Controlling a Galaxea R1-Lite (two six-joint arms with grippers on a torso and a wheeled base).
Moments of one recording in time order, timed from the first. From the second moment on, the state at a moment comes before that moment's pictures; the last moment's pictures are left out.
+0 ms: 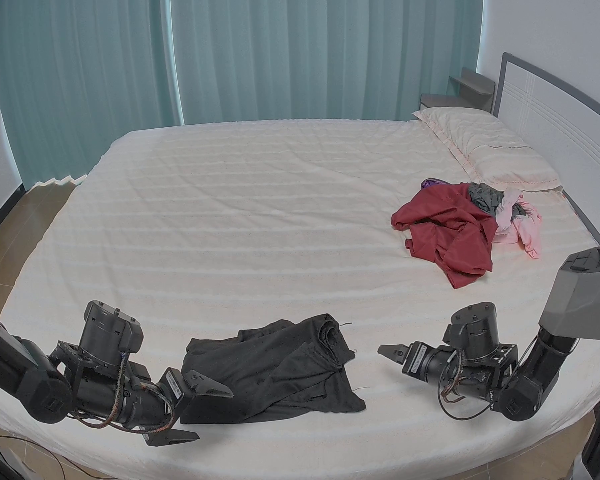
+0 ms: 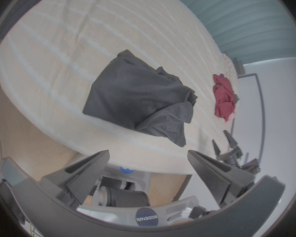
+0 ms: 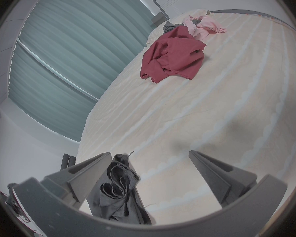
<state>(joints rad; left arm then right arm) -0.40 1.68 -0.40 -0.34 -0.39 -1.21 0.53 2.13 -0.43 -1.08 -0.06 0.82</state>
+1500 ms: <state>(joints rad) -0.31 1.74 -0.39 -0.38 -0.41 -1.21 0.59 2.30 -0.85 -0.82 0.03 0.44</state>
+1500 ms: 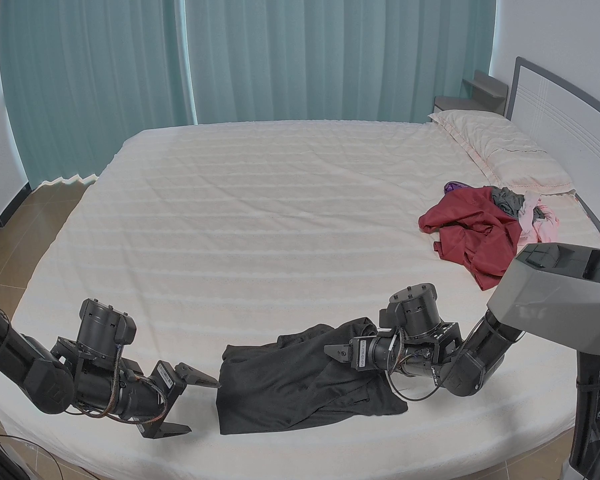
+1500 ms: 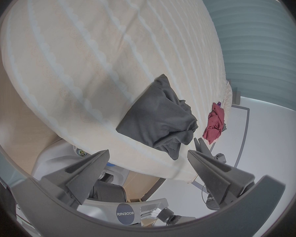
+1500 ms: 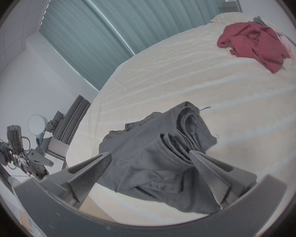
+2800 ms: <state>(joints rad) -0.33 1.75 -0.39 -0.38 -0.41 -1.21 0.62 2.30 -0.84 -0.81 0.02 0.39</state>
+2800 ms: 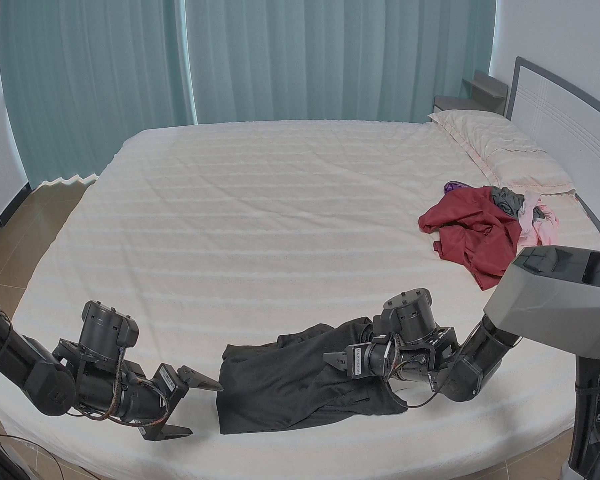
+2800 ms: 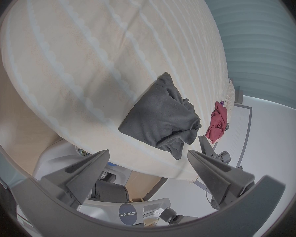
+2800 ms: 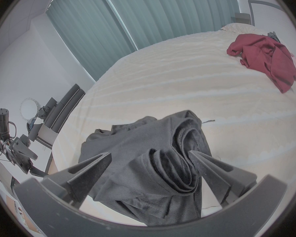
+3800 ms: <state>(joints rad) -0.33 1.75 -0.38 -0.38 -0.40 -1.19 0.59 2.13 -0.44 -0.83 0.02 0.41</state>
